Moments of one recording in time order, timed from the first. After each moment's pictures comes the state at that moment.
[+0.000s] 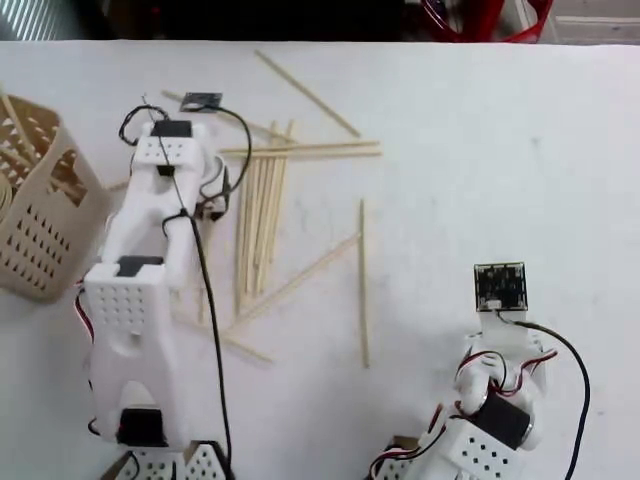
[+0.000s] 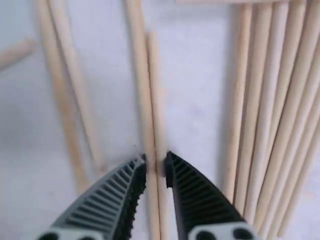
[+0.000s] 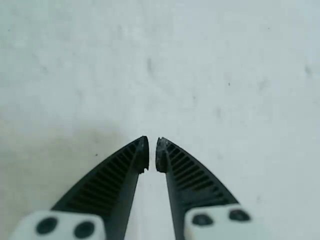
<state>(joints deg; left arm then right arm) -5.3 43.8 -24.7 78.5 1.3 28.3 -100.5 96.4 60.7 35.6</state>
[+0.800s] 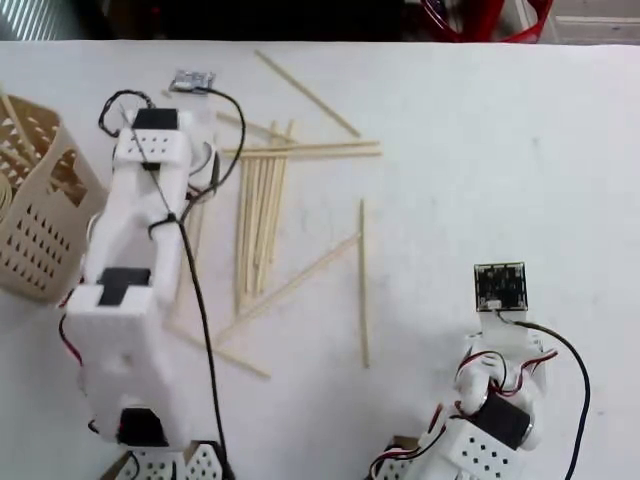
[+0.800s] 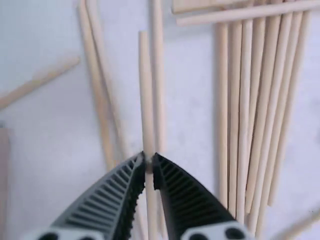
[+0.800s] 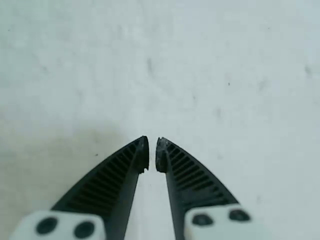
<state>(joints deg) -5.5 30.2 -18.5 78.7 -2.6 28.3 -100.5 96.4 60.7 35.6</state>
